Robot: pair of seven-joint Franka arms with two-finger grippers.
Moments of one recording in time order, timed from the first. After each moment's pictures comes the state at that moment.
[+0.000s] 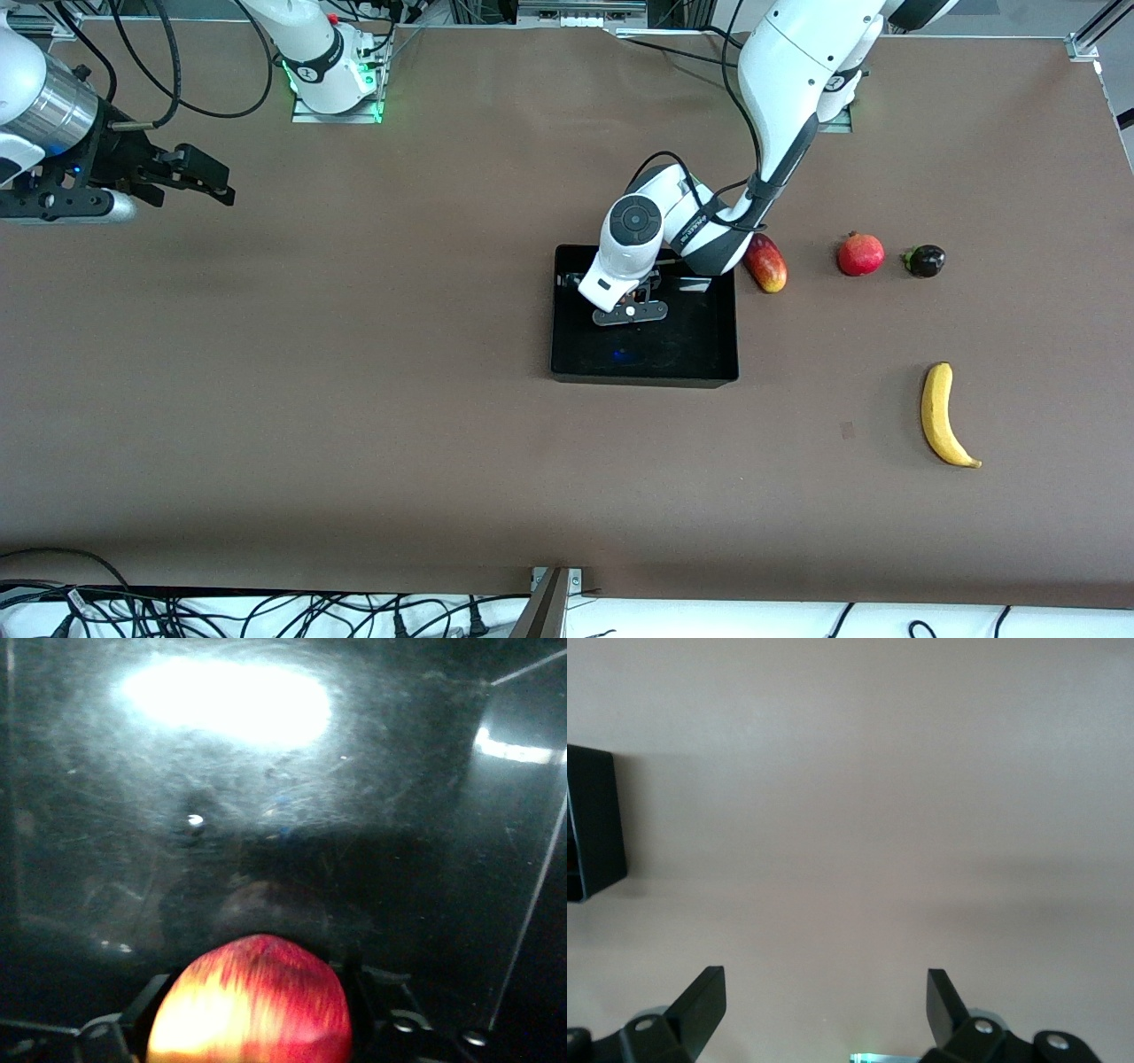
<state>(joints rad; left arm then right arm) -0.46 0.69 -0.27 -1.76 0.14 2.34 -0.96 0.17 -0.06 -0.07 -1.70 0.07 1.58 0.10</state>
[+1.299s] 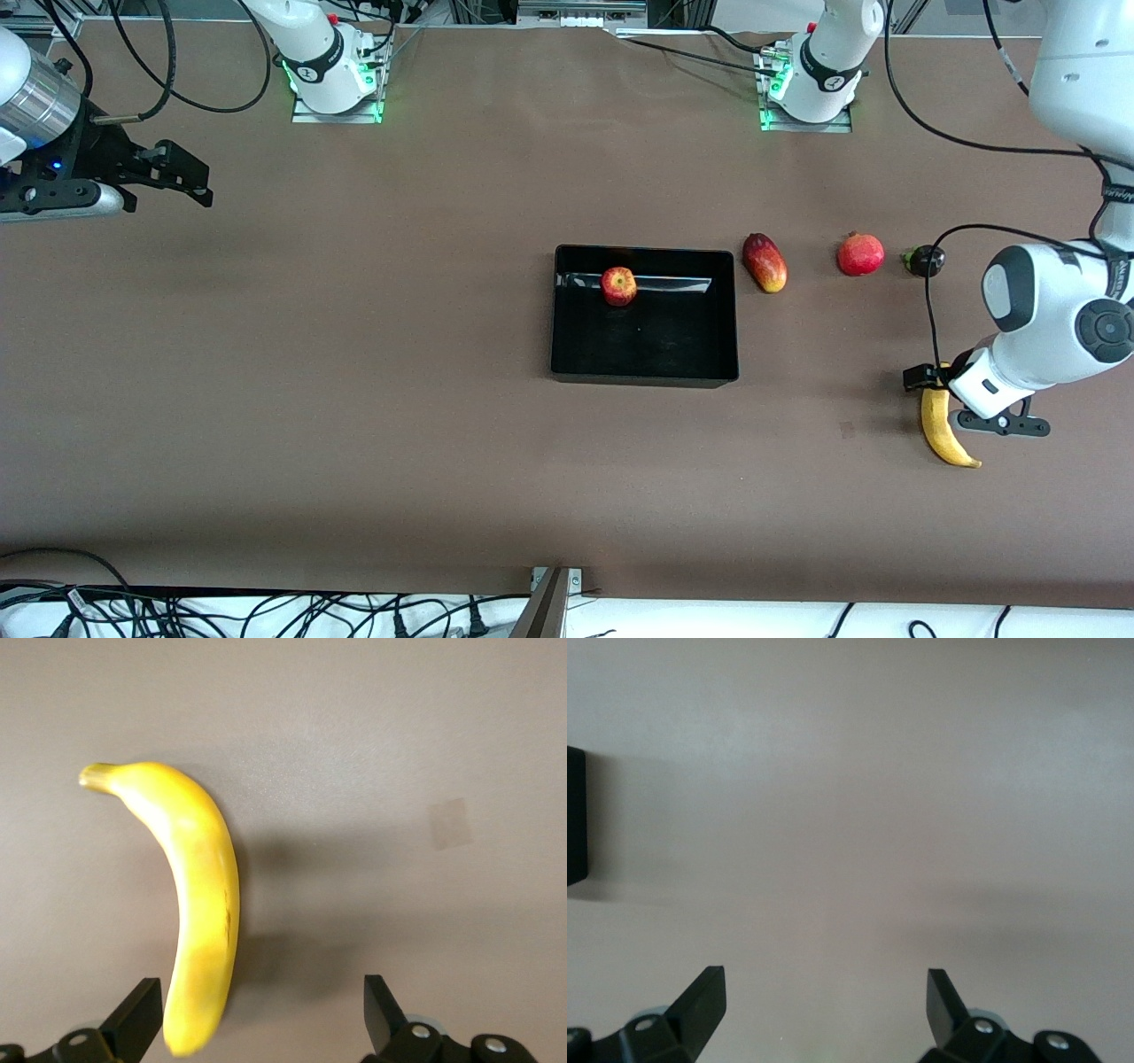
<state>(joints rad) 0.26 0.65 -0.12 -1.67 0.16 2.32 0.19 0.11 -0.05 -0.02 -1.69 0.02 1.63 0.02</state>
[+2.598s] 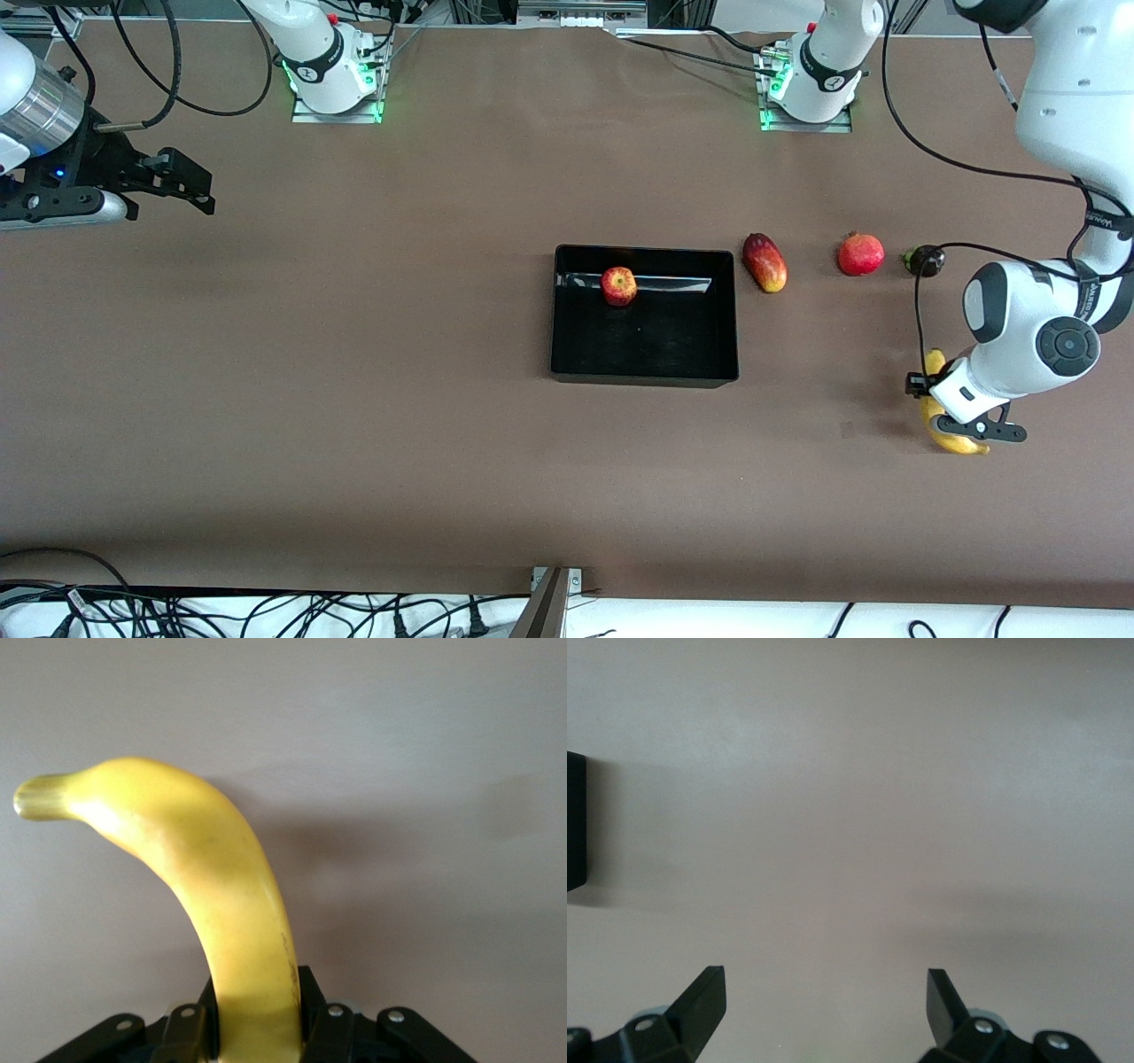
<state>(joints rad) 0.23 0.64 -0.15 -1.65 0.23 2.21 0.04 0.11 -0.04 -0.01 -1.68 0.01 1.63 0.02</state>
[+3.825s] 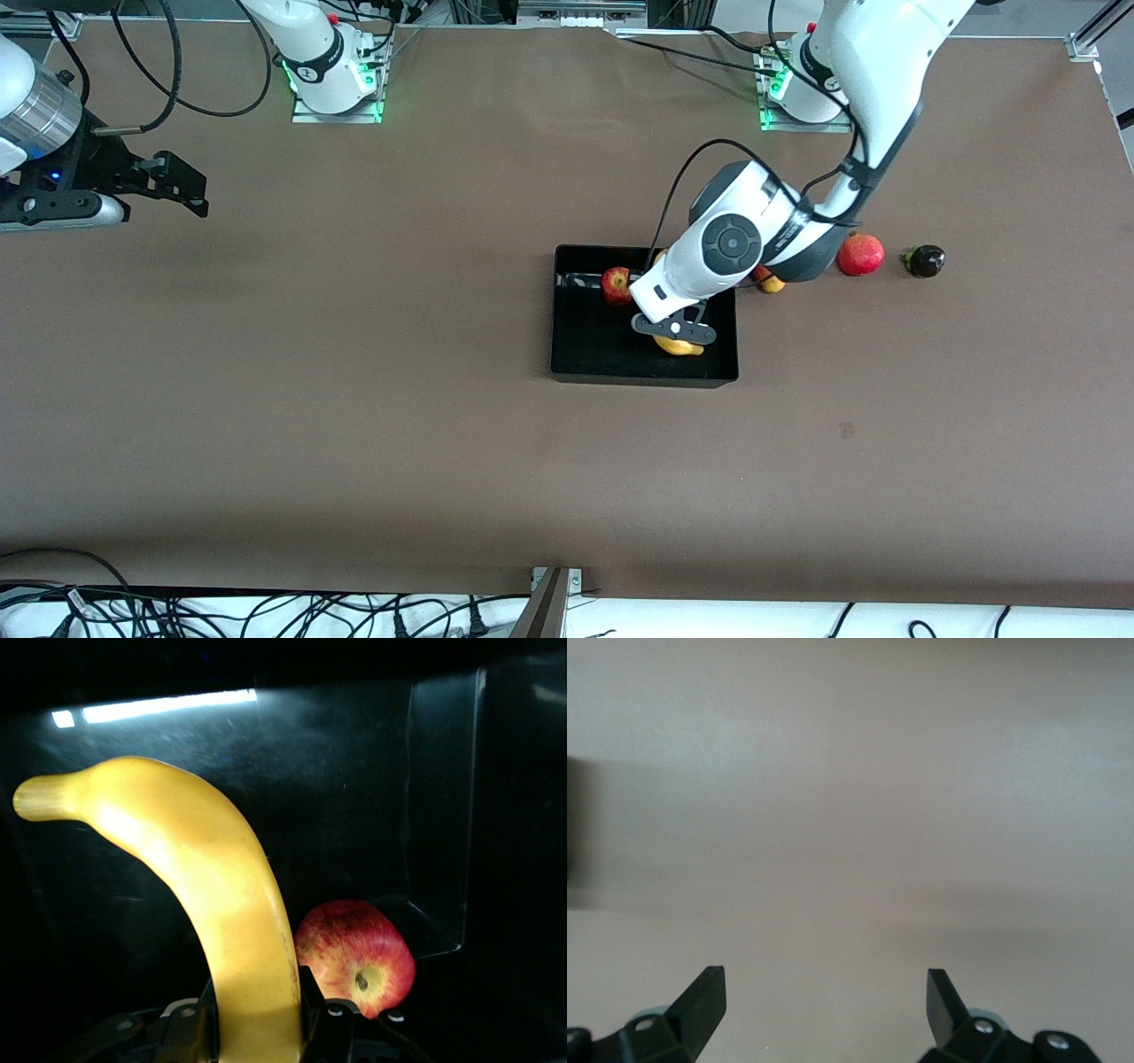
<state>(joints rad) -0.13 0.59 -0.48 -1.78 0.04 2.21 -0.45 0.11 -0.04 -0.01 -1.68 -0.02 1.63 0.02</state>
